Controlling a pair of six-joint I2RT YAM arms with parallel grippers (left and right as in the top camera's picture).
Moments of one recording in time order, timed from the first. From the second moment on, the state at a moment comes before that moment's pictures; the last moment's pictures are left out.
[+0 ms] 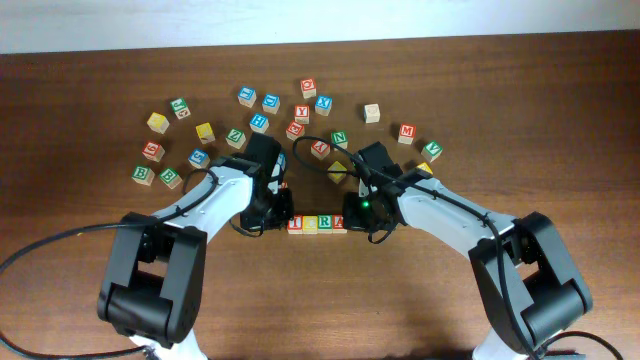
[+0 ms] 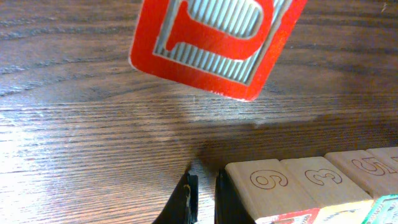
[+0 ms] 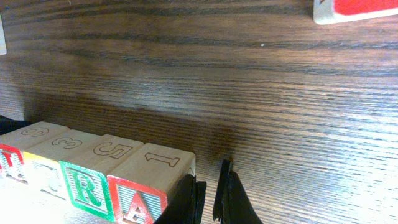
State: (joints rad) left arm -0.34 1.89 1.14 -0.74 0.22 -0.40; right arm 0.48 1.82 1.04 -0.52 -0.28 0.58
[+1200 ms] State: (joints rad) left arm -0.38 1.89 1.14 -0.74 0.21 -0.40; right arm 0.48 1.82 1.04 -0.55 -0.22 0.58
